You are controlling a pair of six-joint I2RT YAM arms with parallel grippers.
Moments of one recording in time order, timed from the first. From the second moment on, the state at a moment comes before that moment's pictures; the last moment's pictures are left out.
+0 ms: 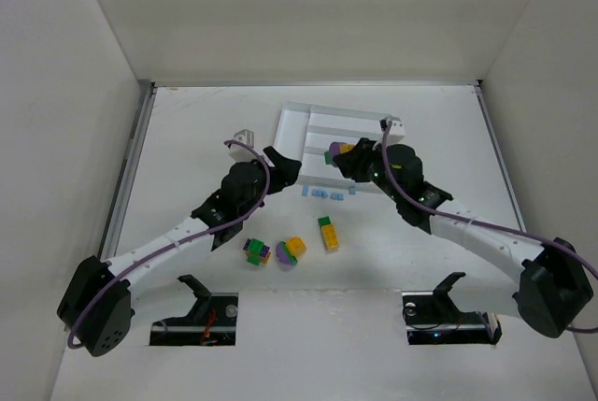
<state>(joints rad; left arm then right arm) -0.70 1.08 0.60 0.20 -0.25 -0.82 0.66 1.21 0.74 0.20 0.12 0.59</state>
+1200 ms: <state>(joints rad) -0.75 1.17 0.52 0.77 -0.36 -1.15 0.59 1.38 0.74 0.72 -0.27 1.28</state>
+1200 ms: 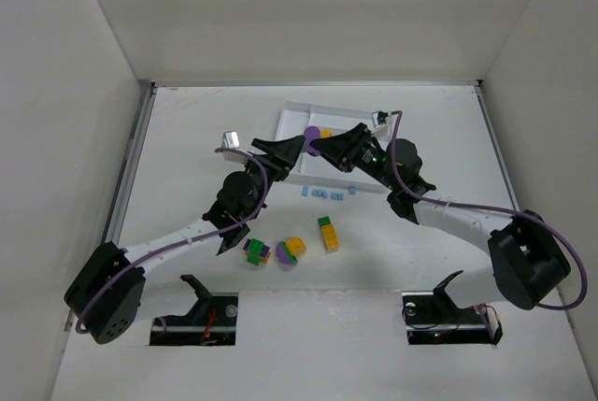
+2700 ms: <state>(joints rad) -0.73 1.24 0.50 0.78 -0.38 -1.24 0.58 1.50 0.70 0.88 -0.29 1.33</state>
